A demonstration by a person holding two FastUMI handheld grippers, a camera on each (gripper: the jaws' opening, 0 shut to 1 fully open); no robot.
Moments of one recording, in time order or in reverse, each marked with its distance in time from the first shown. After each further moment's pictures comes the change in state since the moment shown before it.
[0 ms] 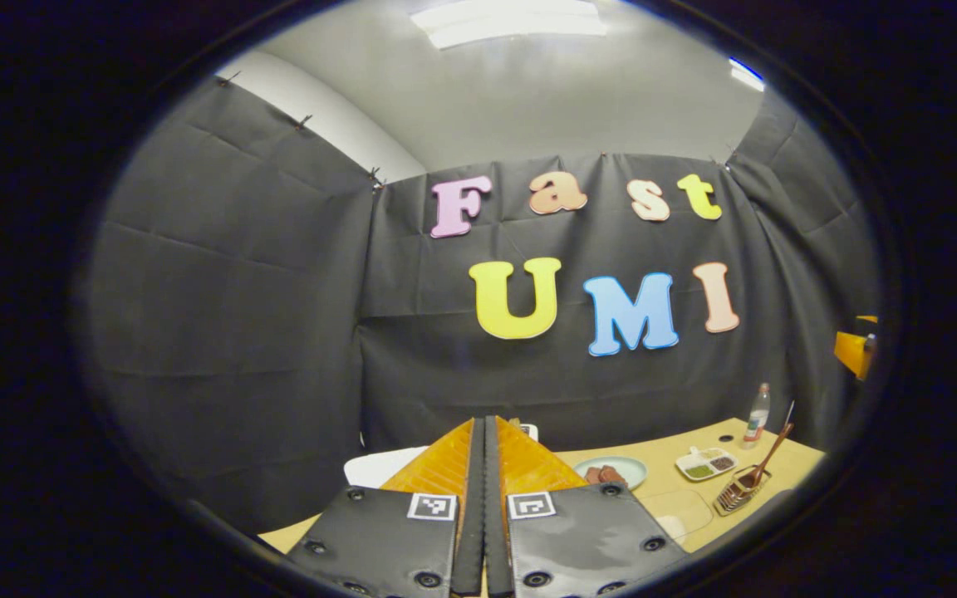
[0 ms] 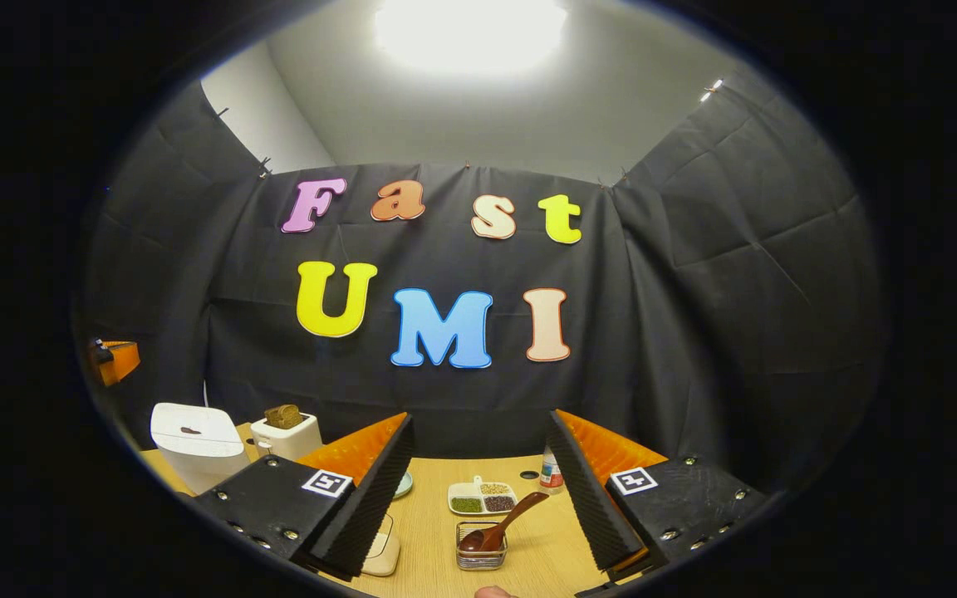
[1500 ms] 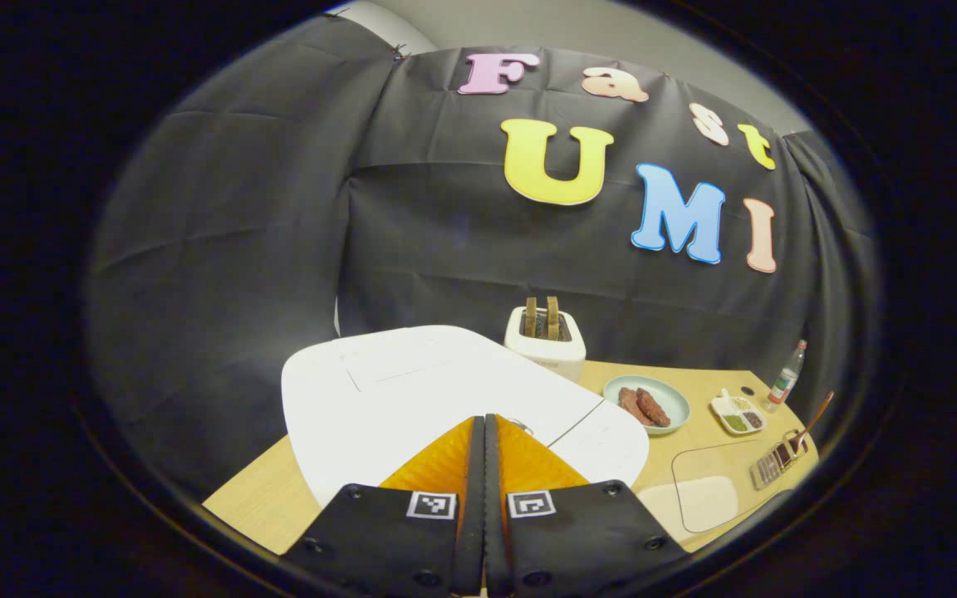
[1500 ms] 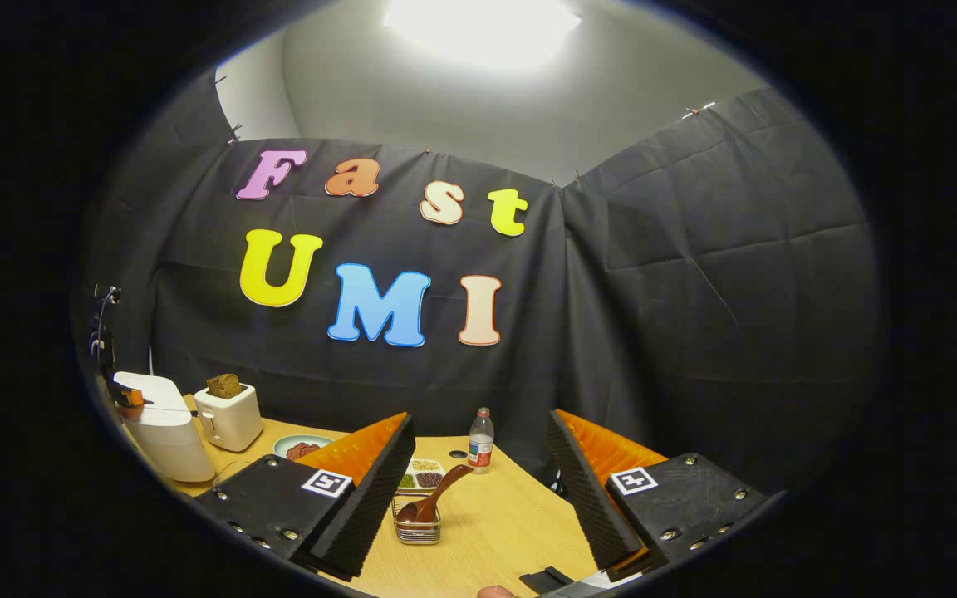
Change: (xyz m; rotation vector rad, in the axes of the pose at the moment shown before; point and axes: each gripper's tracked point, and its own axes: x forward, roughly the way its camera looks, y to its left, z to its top) left arm 0.137 0.069 -0.220 -0.128 0.433 -0.044; right arm -0.050 -0.048 -0.008 -0.091 0.058 -0.226
